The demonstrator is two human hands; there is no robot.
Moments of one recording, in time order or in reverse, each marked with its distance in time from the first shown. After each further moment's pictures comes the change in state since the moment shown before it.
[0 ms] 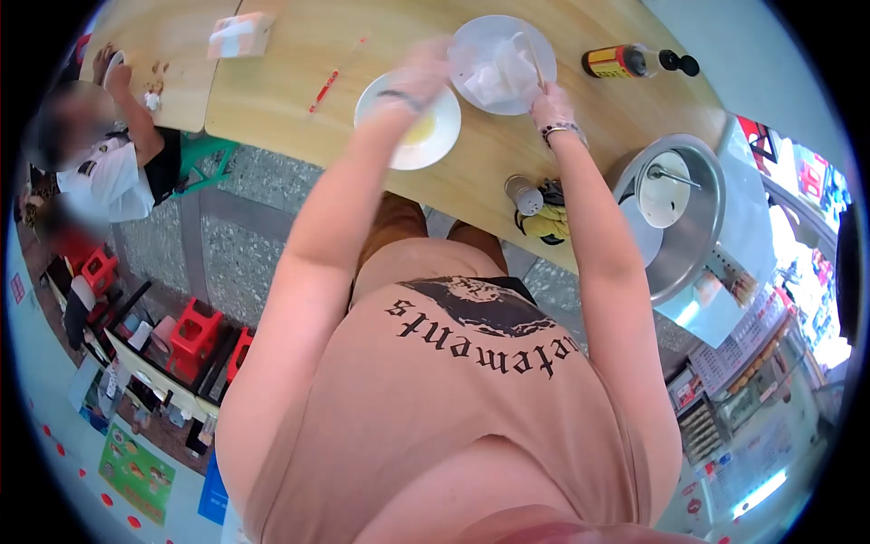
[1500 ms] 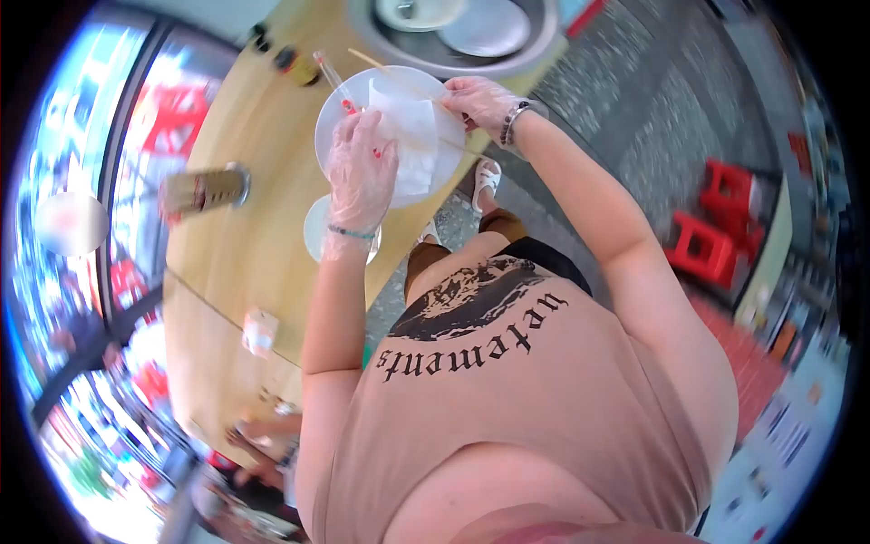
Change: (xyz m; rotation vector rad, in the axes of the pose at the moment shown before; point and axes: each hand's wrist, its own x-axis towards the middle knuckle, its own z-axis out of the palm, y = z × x) left_hand -0.064 0.279 0.193 0.405 -0.487 0.946; right_hand -0.164 0.143 -0.244 1.306 0.066 0.399
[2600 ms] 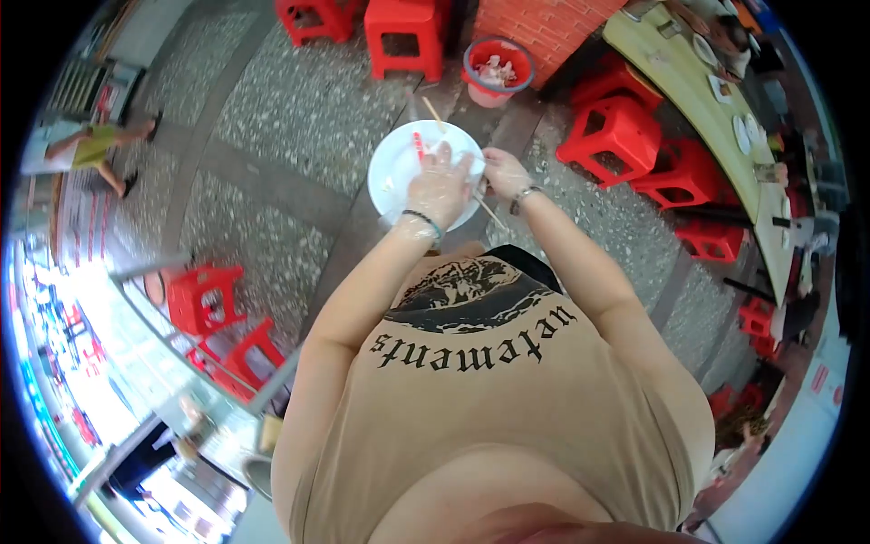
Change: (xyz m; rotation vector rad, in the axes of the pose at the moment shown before) left_hand -0.358 0.901 0.876 -0.014 -1.258 1.604; right_hand -0.842 0.629 -0.644 0.984 1.604 0.085
